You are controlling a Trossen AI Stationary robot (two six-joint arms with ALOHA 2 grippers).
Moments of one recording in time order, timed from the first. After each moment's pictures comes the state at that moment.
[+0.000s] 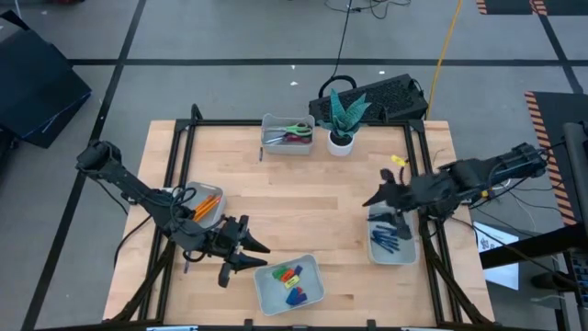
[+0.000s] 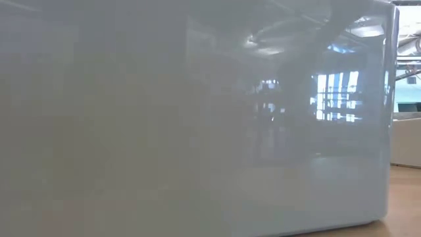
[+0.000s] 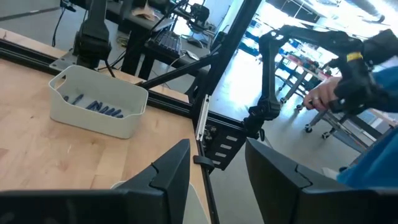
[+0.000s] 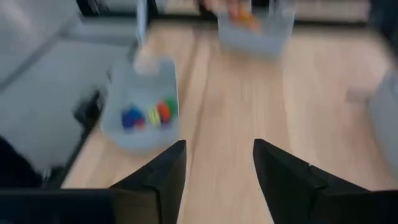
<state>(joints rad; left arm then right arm) -0.62 1.26 0.78 0.39 -0.37 -0.50 0.34 0.86 0.95 -0.66 0.11 0.15</state>
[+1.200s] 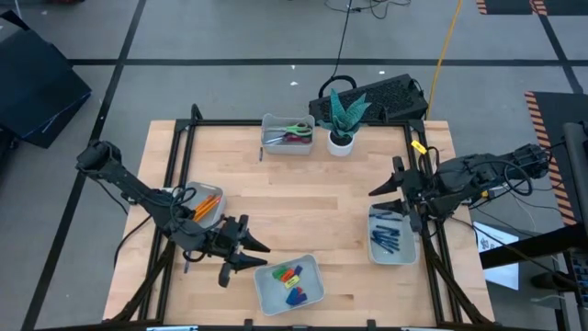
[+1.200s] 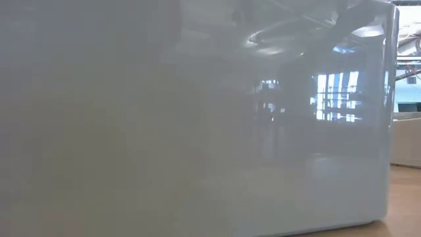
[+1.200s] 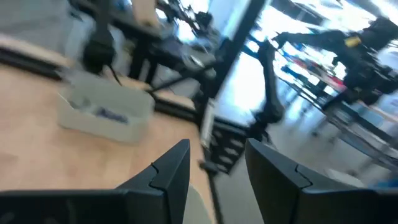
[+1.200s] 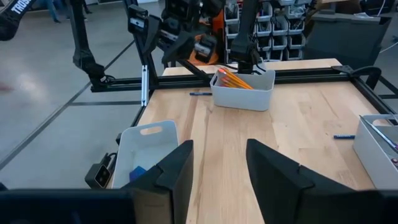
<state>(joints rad) -0.62 1.26 0.78 0.41 -0.39 -0.48 0.33 0.74 0.94 -0.51 0.16 0.20</state>
